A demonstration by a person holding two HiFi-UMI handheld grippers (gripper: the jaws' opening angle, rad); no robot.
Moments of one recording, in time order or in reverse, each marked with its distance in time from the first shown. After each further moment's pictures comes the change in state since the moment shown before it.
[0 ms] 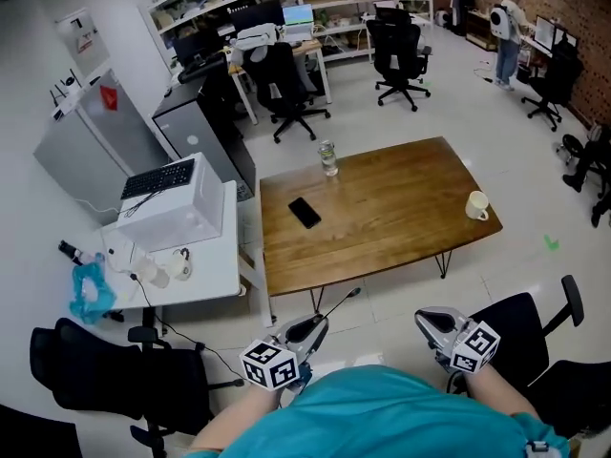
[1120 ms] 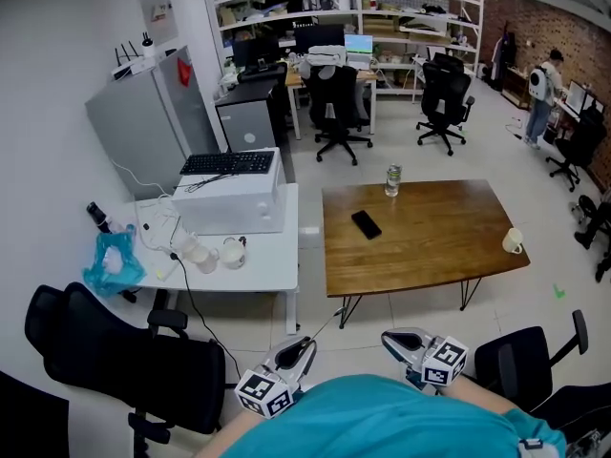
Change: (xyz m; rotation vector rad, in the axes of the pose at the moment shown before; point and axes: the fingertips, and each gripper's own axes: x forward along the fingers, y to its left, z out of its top) left arm -0.301 0.011 0.037 0.192 -0.255 0.168; right arm 0.179 0.258 -0.004 0.044 0.077 0.246
